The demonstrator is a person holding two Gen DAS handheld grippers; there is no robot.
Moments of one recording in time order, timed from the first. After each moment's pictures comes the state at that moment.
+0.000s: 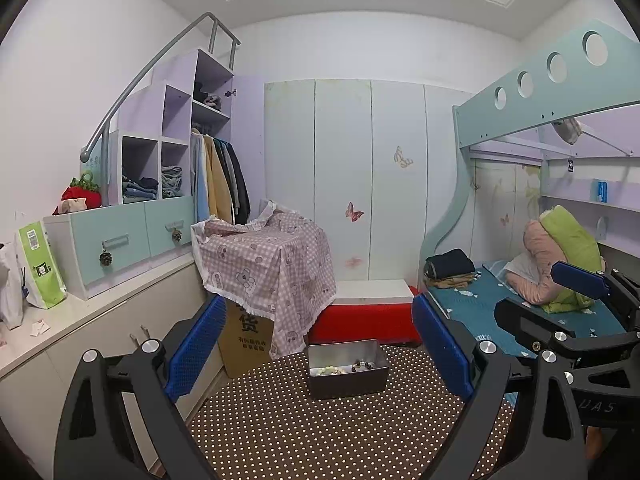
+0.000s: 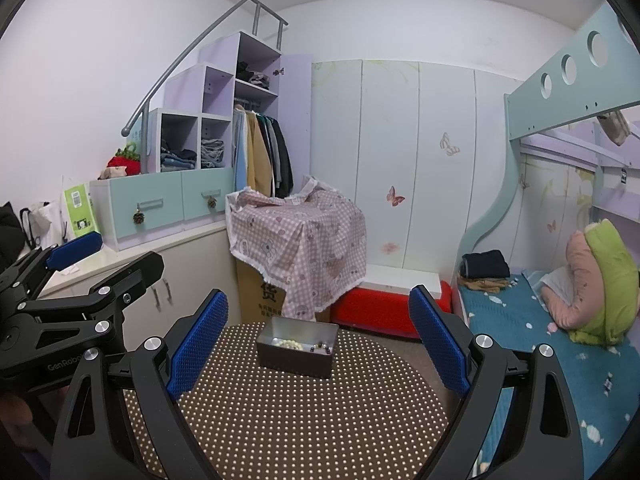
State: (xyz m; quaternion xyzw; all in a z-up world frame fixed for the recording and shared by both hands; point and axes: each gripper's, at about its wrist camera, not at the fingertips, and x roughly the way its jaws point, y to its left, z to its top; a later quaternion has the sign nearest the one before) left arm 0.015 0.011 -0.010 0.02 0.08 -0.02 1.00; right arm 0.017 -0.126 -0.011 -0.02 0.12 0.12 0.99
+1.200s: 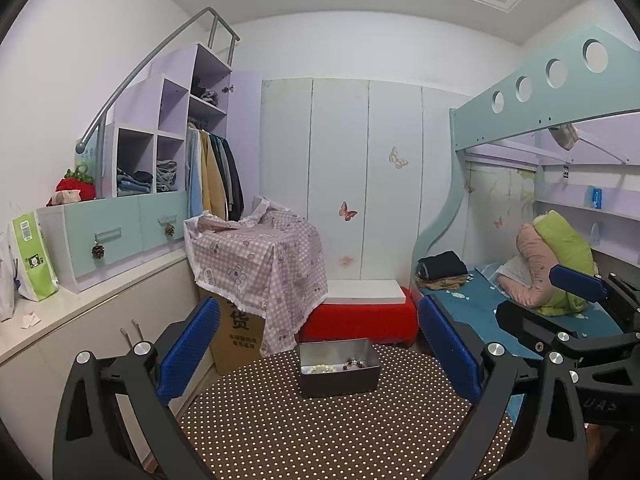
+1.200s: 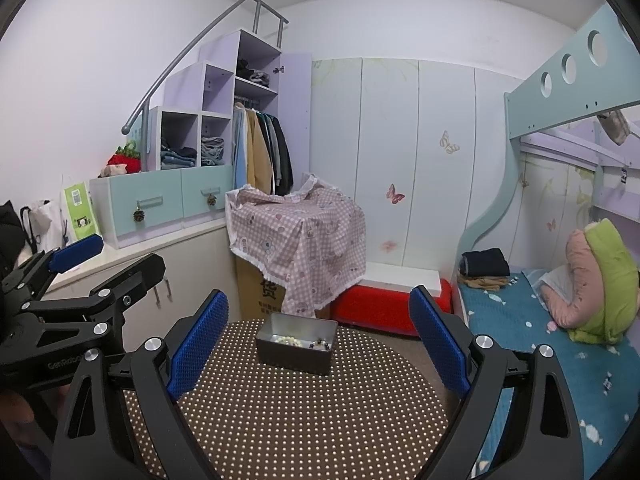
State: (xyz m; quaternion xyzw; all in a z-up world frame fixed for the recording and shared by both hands) left arm 0.016 0.015 -0.017 0.01 0.08 -0.03 1.00; right arm 0.013 -0.128 -0.018 -0.02 0.12 0.11 0.99
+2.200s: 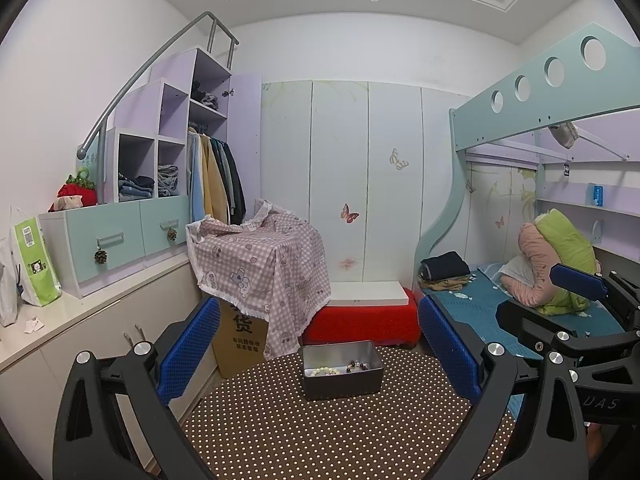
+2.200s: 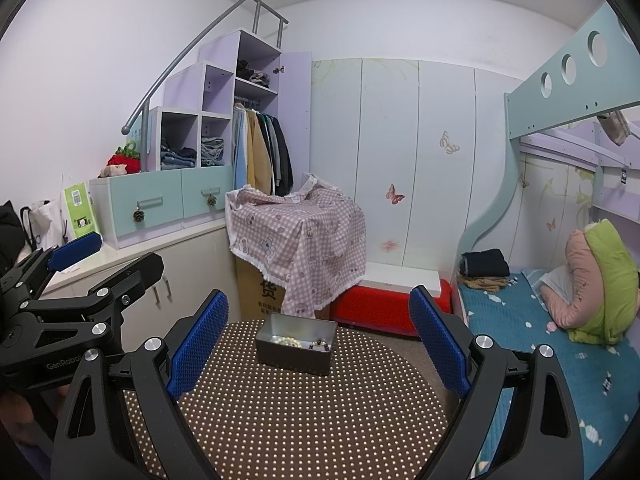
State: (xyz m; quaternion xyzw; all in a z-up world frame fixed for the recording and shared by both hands) left arm 0.013 0.015 -0.016 0.01 0.08 -0.03 1.00; right arm 0.014 -0.128 -0.016 -0.02 0.12 0.12 0.99
